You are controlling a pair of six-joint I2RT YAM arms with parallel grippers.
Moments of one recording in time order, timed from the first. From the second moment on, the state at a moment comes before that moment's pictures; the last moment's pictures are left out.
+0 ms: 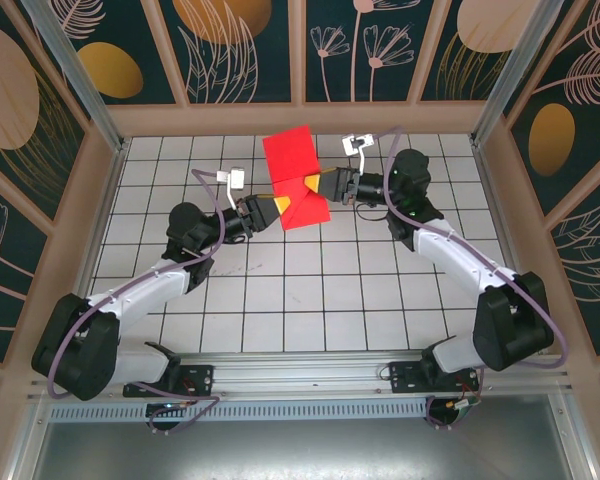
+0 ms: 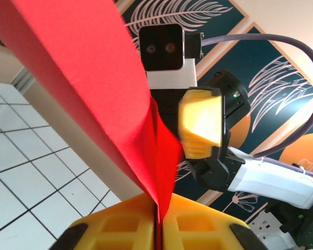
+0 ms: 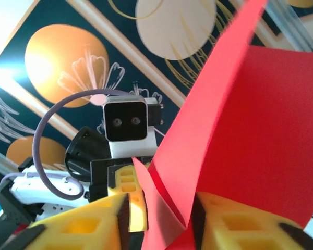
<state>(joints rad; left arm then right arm) -0.49 1.31 0.67 0.91 0.74 -1.00 0.42 1.41 1.01 0.50 -1.01 0.85</state>
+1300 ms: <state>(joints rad) -0.96 2.05 1.59 -1.20 -0.64 -0.76 0.21 1.01 0.83 -0.35 0.17 0.45</state>
